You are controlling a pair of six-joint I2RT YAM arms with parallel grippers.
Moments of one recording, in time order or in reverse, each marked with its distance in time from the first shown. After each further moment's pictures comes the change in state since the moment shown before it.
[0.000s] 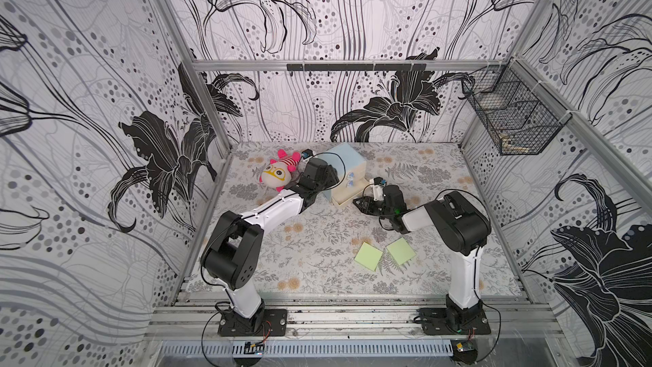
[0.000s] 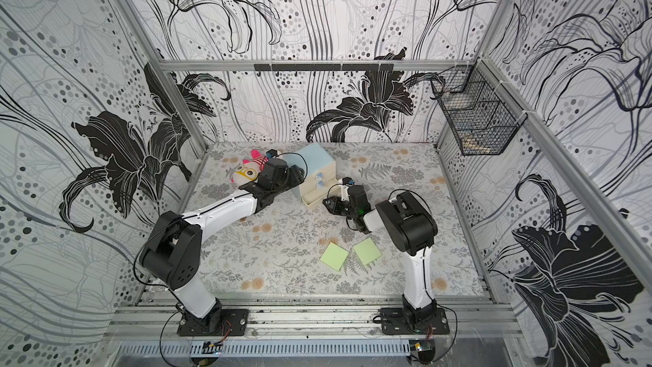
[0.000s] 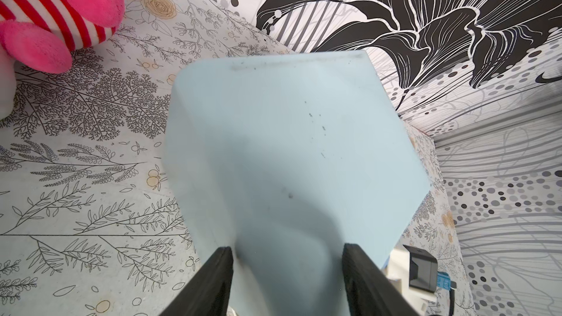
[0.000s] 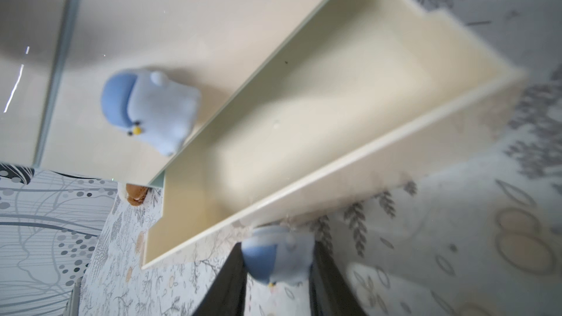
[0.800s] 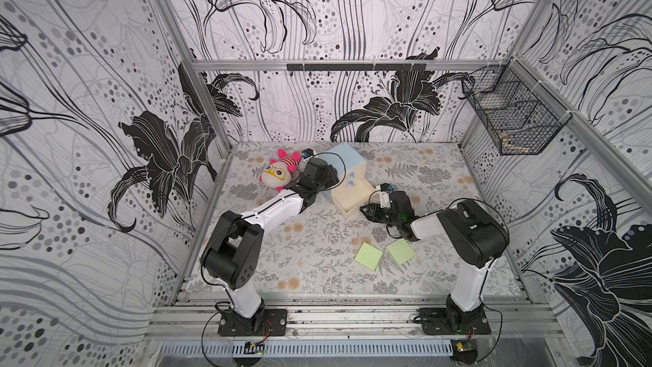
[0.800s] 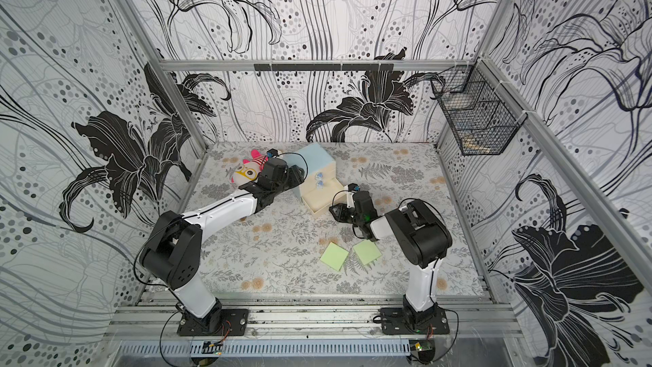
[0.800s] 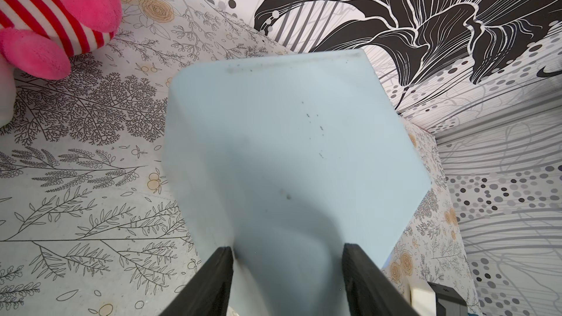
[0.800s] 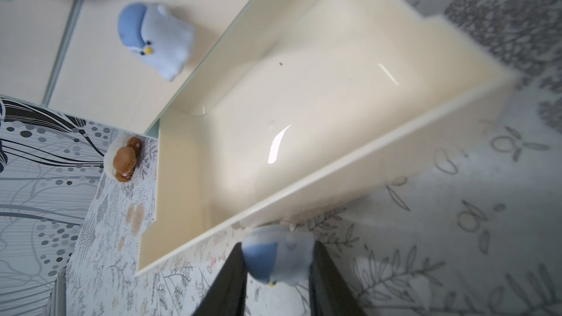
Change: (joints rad) left arm 0.001 0.001 0.001 0.002 0.014 0.017; right arm 0.000 -0.146 -0.131 -0.083 0.044 -0.031
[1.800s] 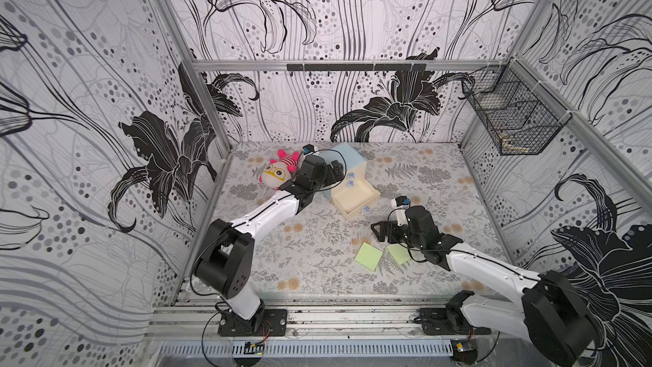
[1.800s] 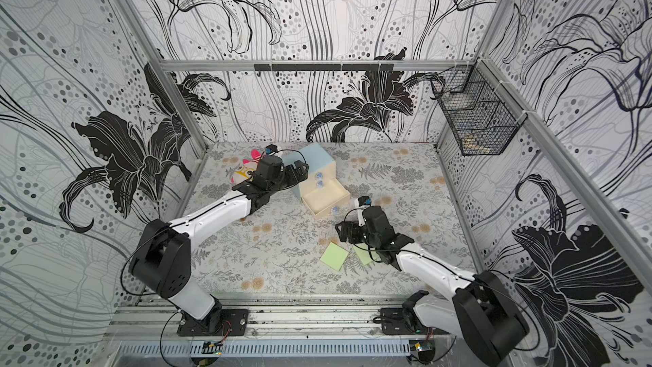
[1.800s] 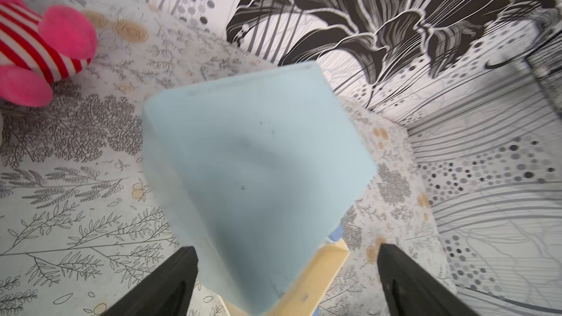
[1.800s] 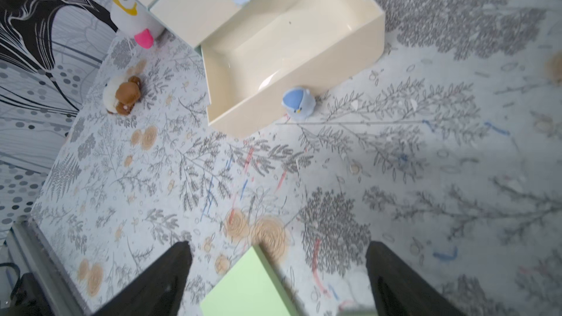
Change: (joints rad) left arm 0.002 -0.121 -0.011 0.000 0.039 0.053; right arm 0.144 -0.742 -0.220 -0.637 0.211 -0.086
